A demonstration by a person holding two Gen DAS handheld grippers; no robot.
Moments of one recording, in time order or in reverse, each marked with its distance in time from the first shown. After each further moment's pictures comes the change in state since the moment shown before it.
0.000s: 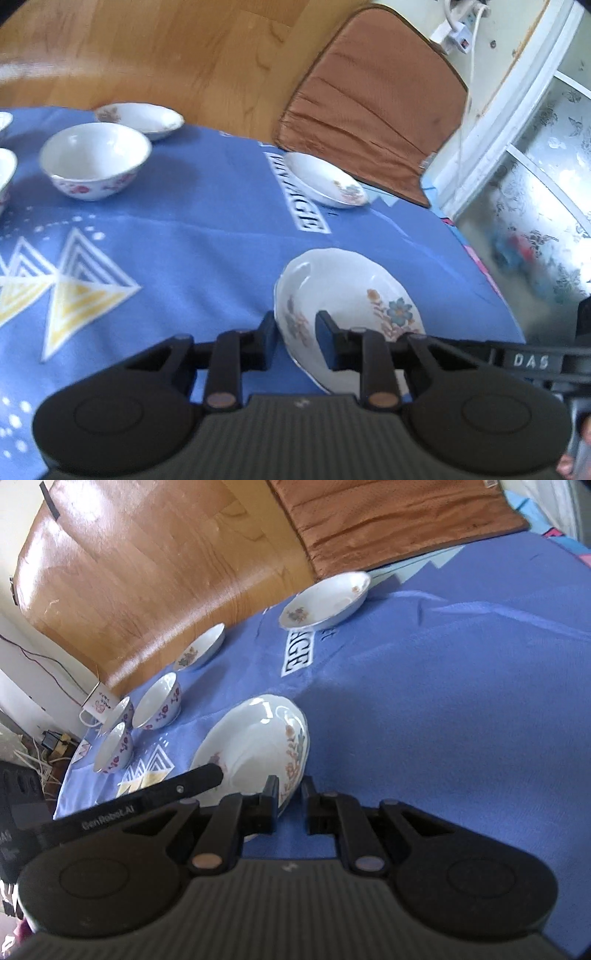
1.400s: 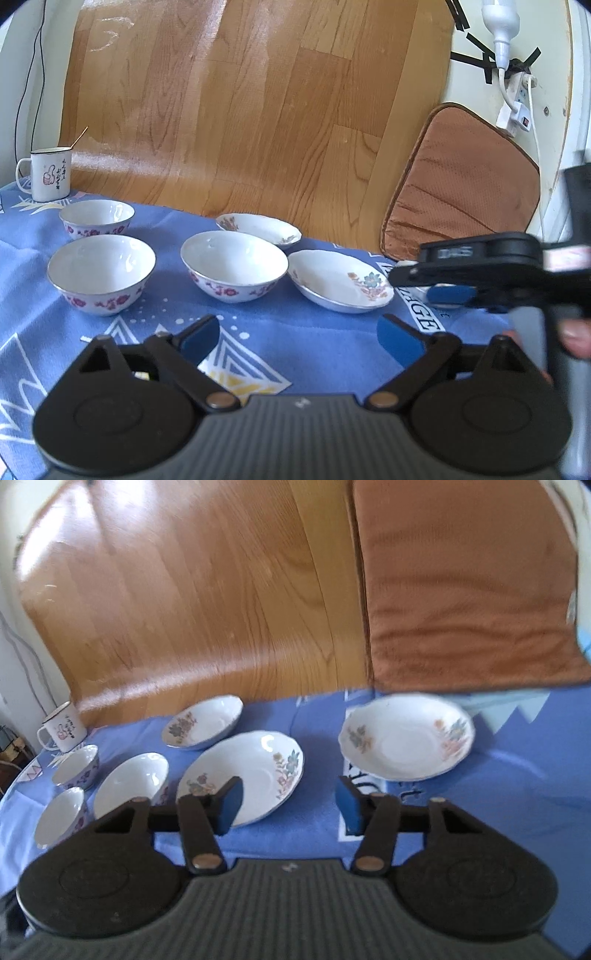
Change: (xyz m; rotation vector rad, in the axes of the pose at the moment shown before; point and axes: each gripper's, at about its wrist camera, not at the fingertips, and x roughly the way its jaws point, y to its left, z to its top) left arm -0.033 0.034 -0.008 0.010 -0.393 0.341; right arm 0.100 0.064 0.065 -0.236 -0.181 -0.105
